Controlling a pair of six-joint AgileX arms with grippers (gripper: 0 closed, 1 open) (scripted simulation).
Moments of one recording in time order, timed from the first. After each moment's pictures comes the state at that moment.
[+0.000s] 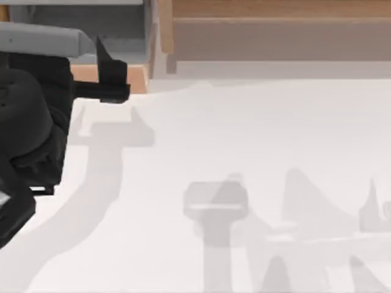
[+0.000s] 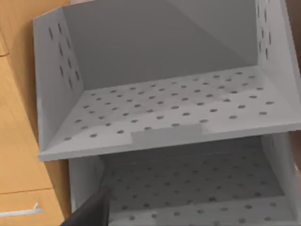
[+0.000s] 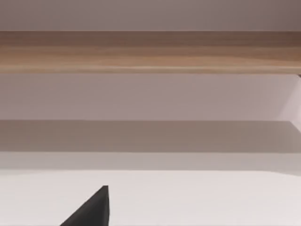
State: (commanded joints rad) left arm -0.53 1.23 0.54 0.68 -0.56 0.17; right arm 0.00 0.00 0.00 0.00 0.00 0.00
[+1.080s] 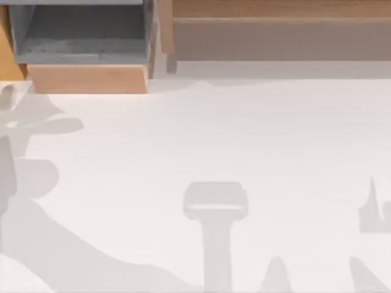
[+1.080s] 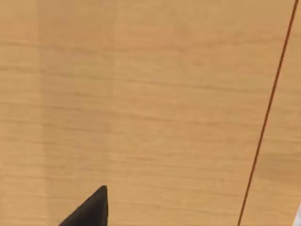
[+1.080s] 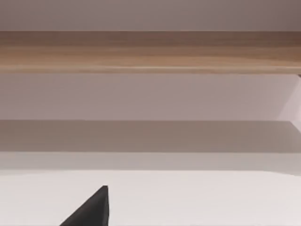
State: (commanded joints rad) left arm 0.37 2.21 1.06 1.15 0.39 1.49; right arm 0.00 0.00 0.00 0.00 0.00 0.00
